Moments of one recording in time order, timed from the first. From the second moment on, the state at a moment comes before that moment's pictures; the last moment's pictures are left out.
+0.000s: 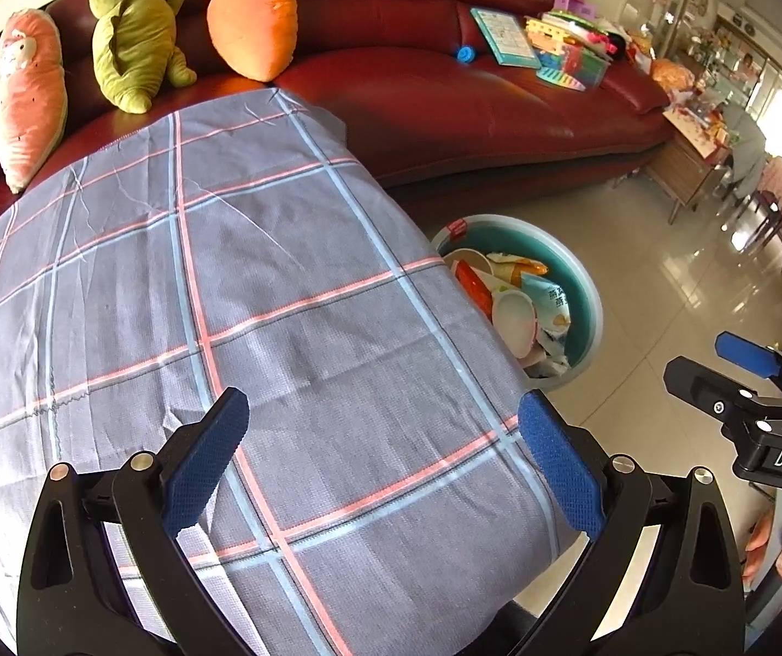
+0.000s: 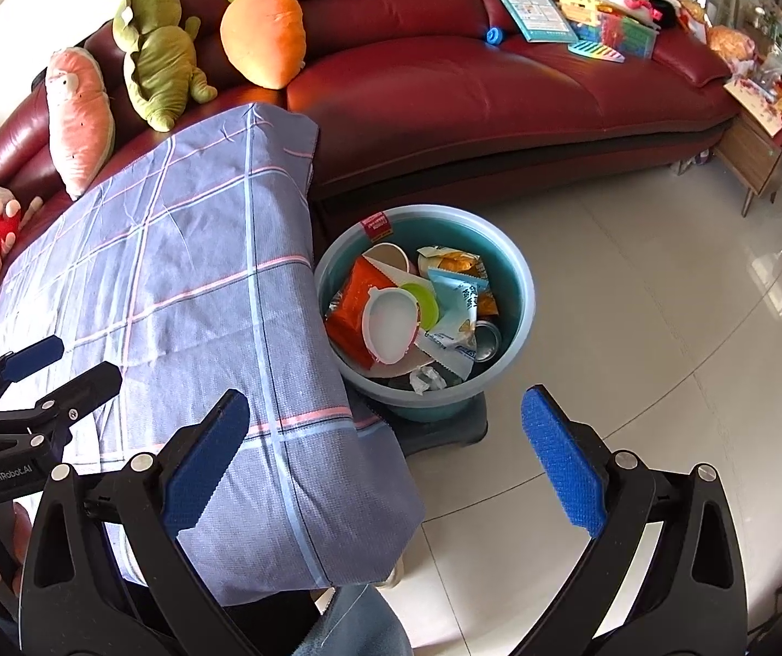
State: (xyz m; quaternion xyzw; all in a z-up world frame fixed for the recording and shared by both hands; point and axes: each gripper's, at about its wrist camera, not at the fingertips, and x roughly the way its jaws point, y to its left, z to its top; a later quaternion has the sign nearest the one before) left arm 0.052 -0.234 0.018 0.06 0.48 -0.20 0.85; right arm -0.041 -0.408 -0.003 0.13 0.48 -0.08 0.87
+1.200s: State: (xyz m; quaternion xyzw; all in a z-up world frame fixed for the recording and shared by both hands) left arm 0.065 -0.238 -0.004 0.07 0.50 -0.18 0.84; right arm -0.023 -0.413 -0.023 0.13 0.50 -0.08 0.85
